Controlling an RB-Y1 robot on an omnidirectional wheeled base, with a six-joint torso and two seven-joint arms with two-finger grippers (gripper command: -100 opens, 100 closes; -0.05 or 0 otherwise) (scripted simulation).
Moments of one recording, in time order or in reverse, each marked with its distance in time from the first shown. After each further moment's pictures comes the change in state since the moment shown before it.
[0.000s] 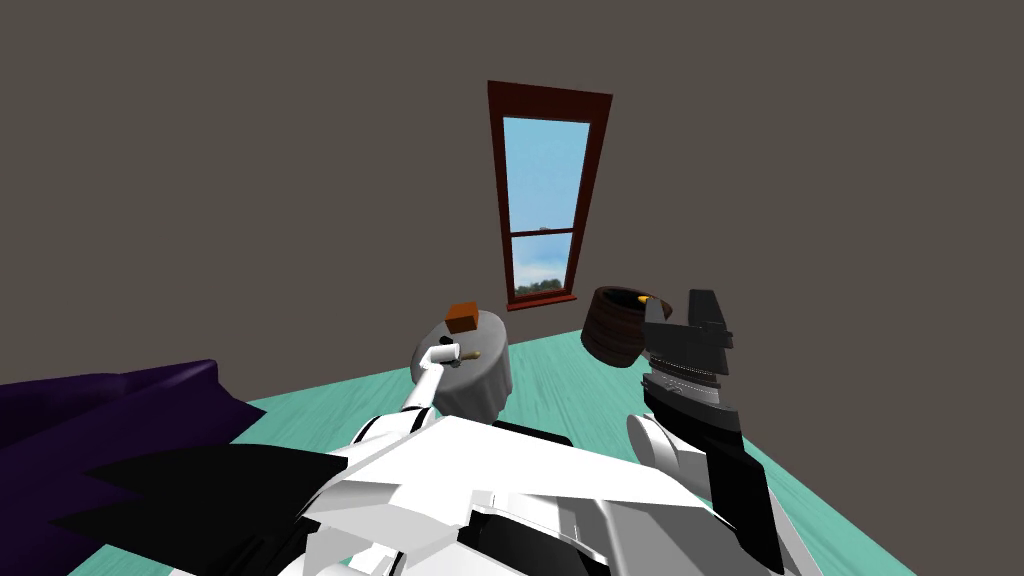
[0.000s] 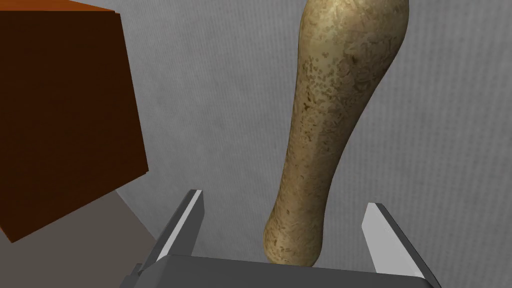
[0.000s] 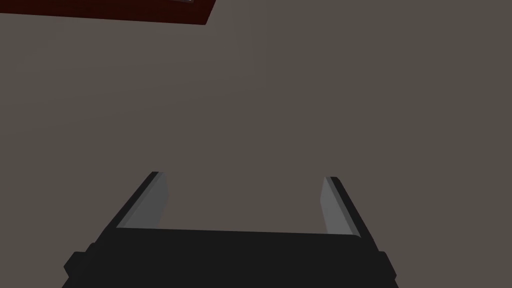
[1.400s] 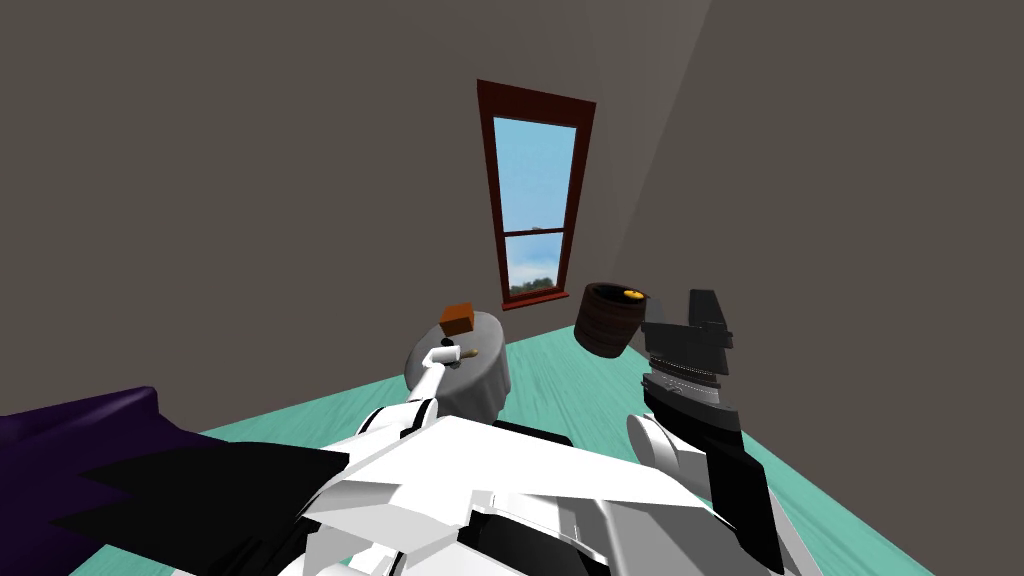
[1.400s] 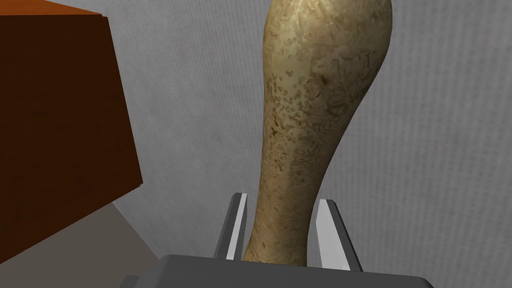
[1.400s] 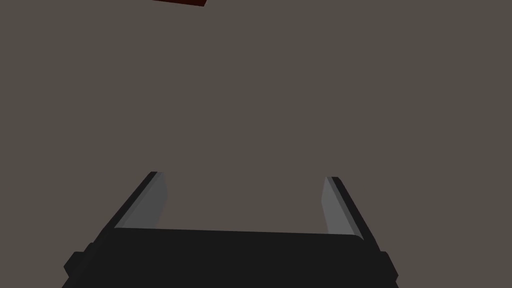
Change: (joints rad) left arm -0.055 0.012 0.019 0.160 -0.052 -0.096 0.075; right arm 0.000 0.000 0.000 0.000 0.000 0.000 0.000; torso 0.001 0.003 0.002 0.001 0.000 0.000
